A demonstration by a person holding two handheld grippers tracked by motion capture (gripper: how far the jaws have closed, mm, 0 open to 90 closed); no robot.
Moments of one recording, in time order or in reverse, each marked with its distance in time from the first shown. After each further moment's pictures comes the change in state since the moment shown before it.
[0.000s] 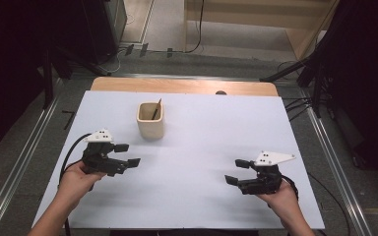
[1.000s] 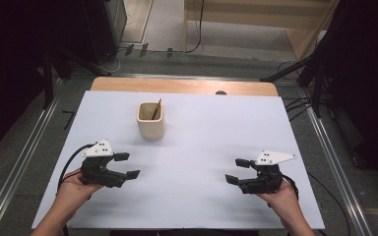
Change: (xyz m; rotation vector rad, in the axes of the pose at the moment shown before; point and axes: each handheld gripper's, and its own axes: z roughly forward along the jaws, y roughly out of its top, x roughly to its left) left arm -0.014 -0.020 -0.003 -0.009 -0.027 0.080; right arm -0.001 0.001 -0.001 -0.014 0.003 0.004
